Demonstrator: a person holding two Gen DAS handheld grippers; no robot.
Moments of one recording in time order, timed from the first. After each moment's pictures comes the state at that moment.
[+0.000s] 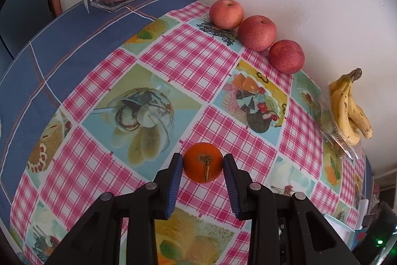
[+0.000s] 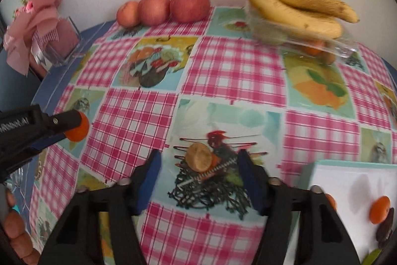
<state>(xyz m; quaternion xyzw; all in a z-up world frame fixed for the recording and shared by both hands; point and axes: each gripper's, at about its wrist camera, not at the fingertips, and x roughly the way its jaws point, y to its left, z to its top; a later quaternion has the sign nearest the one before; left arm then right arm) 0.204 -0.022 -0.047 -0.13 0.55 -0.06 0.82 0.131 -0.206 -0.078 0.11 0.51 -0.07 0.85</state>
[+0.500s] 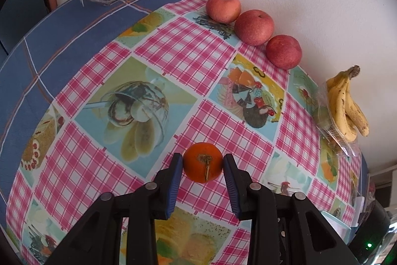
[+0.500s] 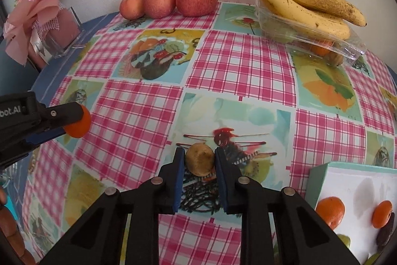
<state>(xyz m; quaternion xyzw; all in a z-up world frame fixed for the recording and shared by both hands) 0.202 -0.023 -0.048 -0.13 0.56 -0.07 0.81 0.131 -0.202 -0.084 0.10 0.51 -0.06 0.85</state>
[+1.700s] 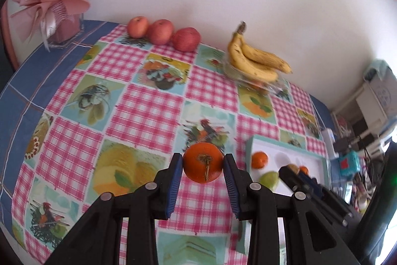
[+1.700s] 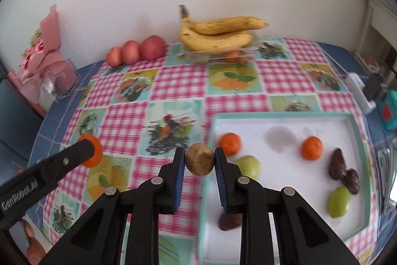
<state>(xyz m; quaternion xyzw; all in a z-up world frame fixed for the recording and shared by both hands) 0.063 -0.076 0.029 -0.05 0.50 -0.24 0.83 -0.020 -0.245 0.010 0.16 0.43 -0.17 0.87</state>
